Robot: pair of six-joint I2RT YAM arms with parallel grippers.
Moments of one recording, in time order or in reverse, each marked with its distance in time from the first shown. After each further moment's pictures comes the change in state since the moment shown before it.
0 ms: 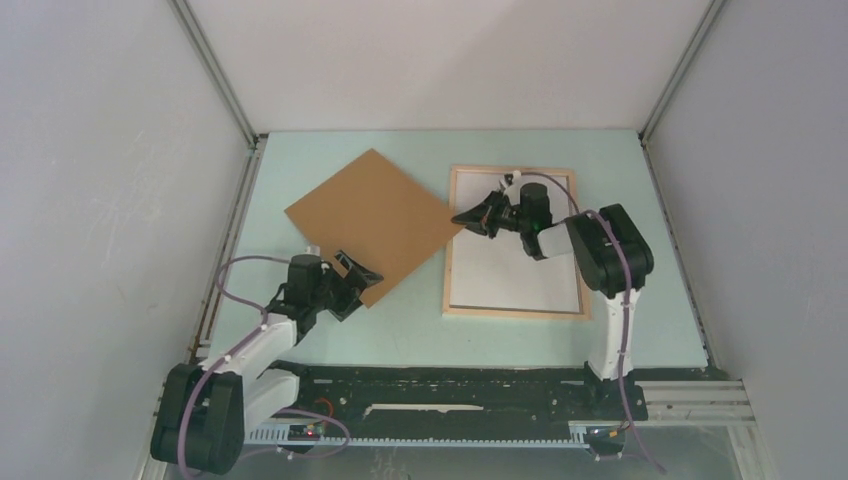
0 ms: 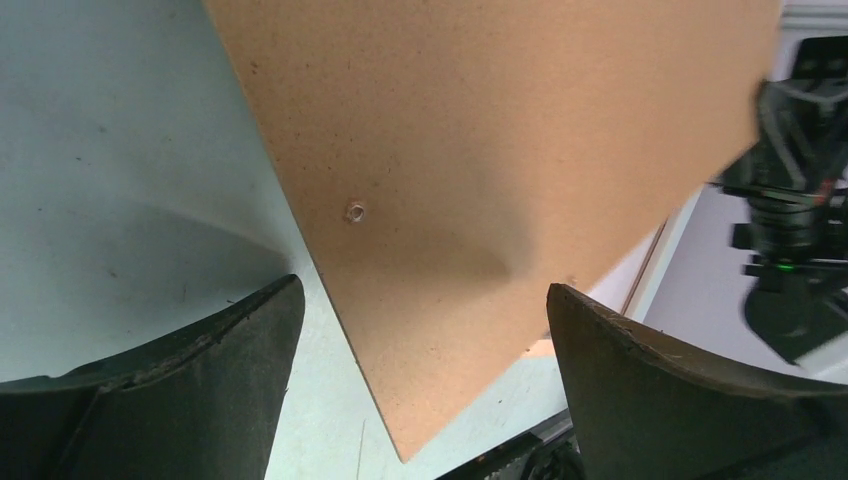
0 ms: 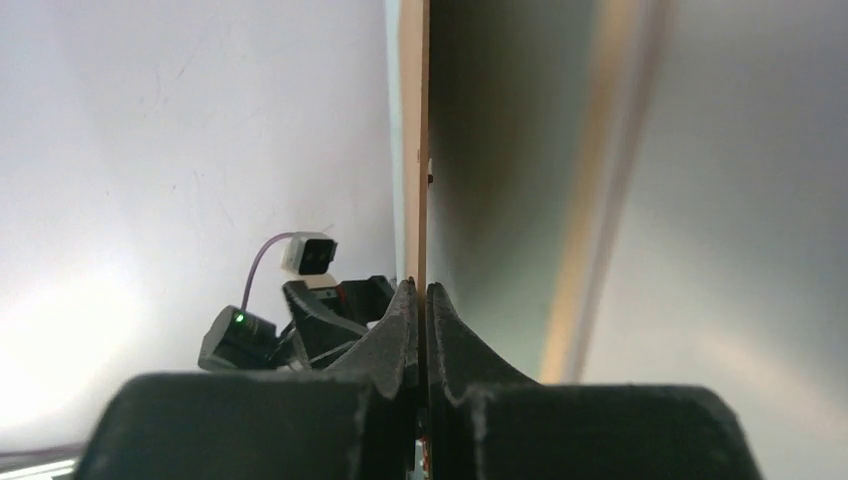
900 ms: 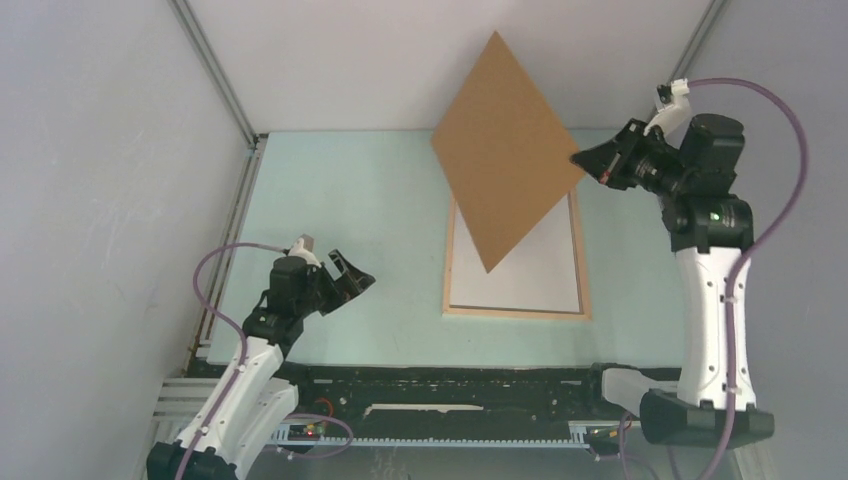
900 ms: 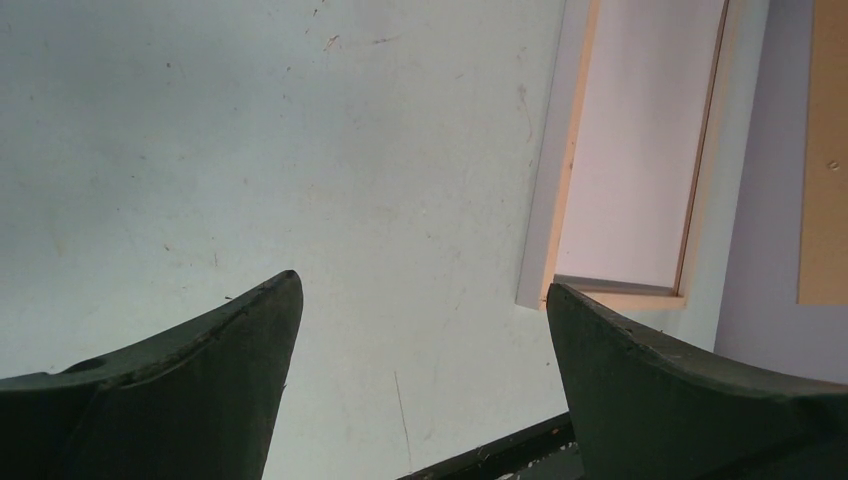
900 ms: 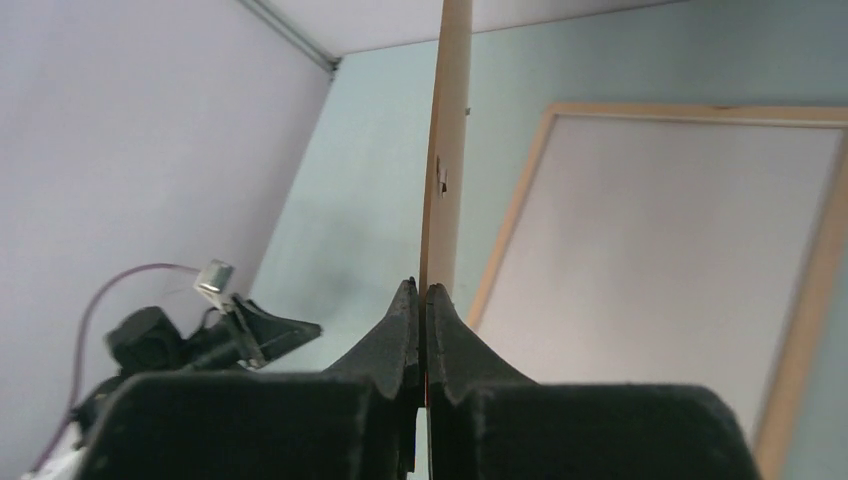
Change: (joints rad) left arm 0.000 -0.355 0.090 -0.335 -0.041 0.278; right arm -0.370 -0.972 0.549 -1.522 0.133 -0.801
